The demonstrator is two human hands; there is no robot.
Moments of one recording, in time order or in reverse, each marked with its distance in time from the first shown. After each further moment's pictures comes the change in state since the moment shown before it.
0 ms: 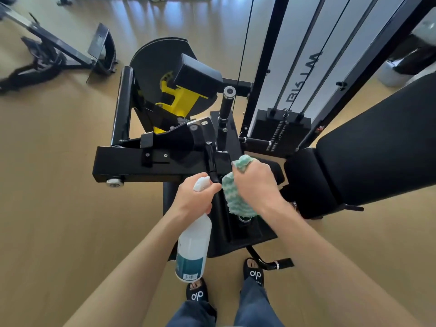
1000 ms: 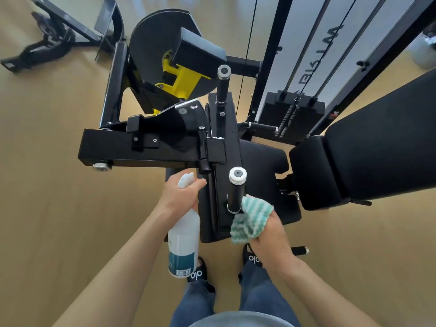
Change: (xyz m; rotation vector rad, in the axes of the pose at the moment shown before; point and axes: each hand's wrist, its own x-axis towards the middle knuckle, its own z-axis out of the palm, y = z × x) left_hand 0.003 -0.029 0.018 -0.021 0.128 -0.170; right_hand -0.066 0.149 0.033 0.142 -0.043 -0.337
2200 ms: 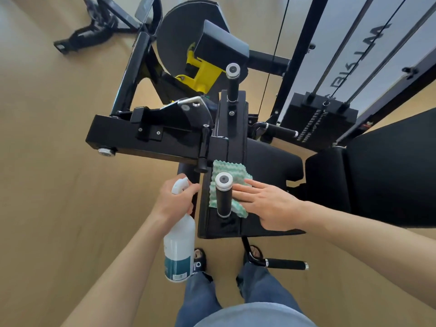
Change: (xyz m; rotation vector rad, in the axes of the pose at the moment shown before) left_hand -0.032 0.019 0.029 -0.030 0.173 -0.109; right_hand 0.130 0.044 -0.056 -0.687 -0.849 -0.941
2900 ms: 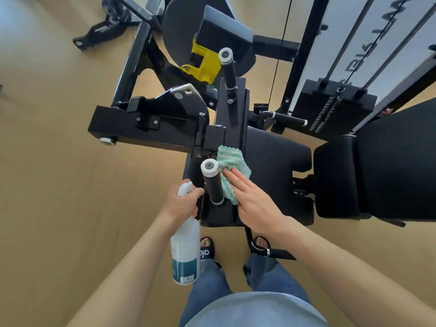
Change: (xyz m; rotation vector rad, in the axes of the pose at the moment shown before) left_hand -0.020 -0.017 0.039 -0.005 0.029 -0.173; right_hand 0.010 -0.041 0.036 0.414 0.376 0.370
